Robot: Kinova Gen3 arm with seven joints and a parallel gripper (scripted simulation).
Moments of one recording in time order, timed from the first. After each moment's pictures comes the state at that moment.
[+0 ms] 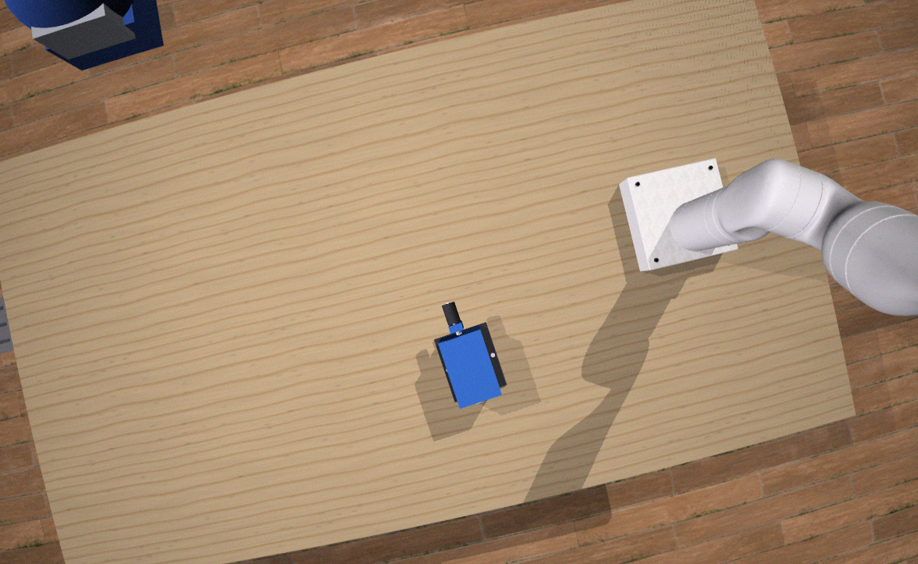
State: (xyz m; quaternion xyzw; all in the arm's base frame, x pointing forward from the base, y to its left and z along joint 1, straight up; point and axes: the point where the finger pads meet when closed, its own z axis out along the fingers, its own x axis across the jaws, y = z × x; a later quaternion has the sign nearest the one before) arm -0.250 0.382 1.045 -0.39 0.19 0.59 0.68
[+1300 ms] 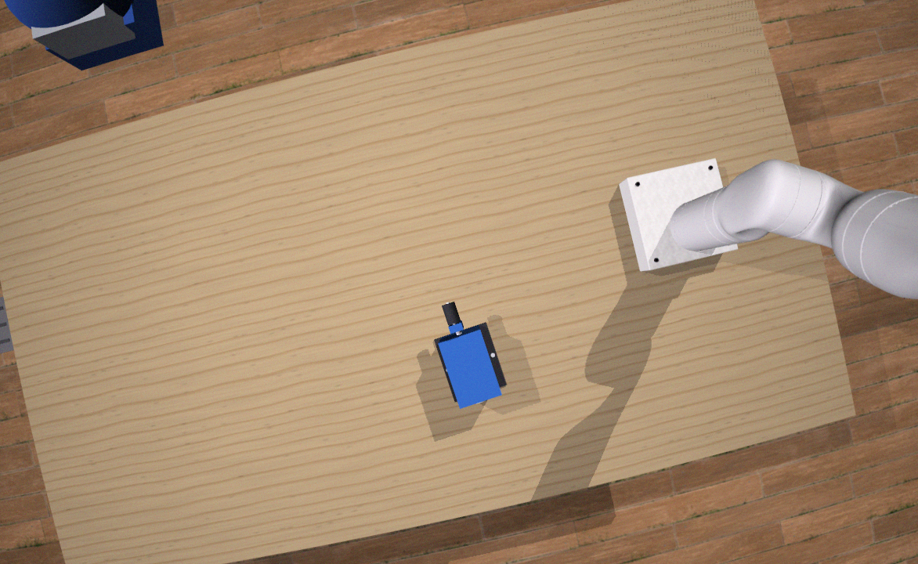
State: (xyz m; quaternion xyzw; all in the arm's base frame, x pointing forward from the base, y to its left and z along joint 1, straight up) arm -0.330 0.254 1.082 -0.37 0.07 0.65 0.66
